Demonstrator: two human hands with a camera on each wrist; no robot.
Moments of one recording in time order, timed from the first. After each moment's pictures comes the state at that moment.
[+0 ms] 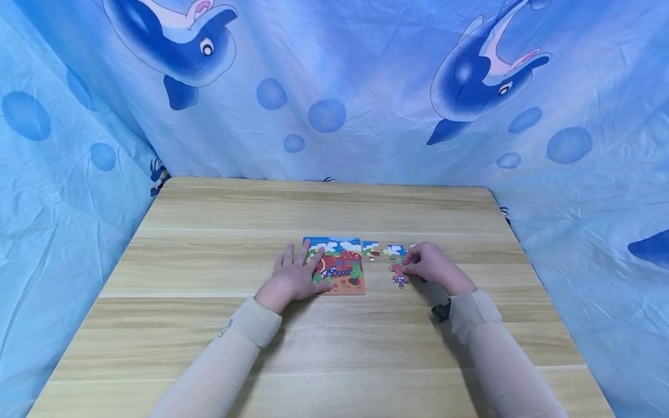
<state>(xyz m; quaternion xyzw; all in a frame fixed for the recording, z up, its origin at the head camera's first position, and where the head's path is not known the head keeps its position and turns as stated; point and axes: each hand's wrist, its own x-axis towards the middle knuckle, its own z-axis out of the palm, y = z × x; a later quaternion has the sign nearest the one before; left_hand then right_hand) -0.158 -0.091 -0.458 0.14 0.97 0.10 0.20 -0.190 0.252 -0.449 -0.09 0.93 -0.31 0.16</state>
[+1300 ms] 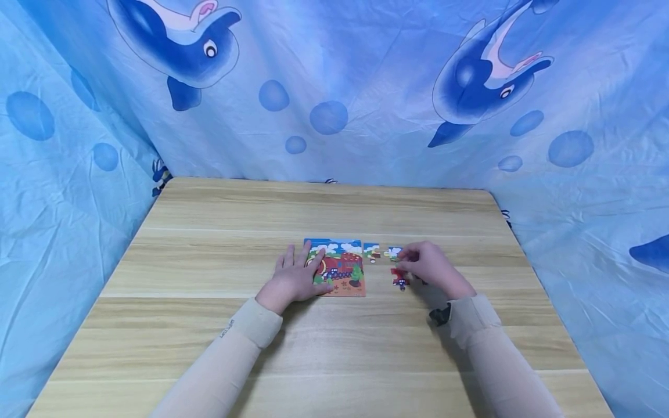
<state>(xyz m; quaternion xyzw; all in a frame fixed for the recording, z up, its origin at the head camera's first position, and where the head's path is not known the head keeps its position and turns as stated) -0.171 -0.095 -0.492 0.13 0.96 0.12 0.20 -0.184 0.243 -0.447 -0.07 0.92 -0.36 0.13</state>
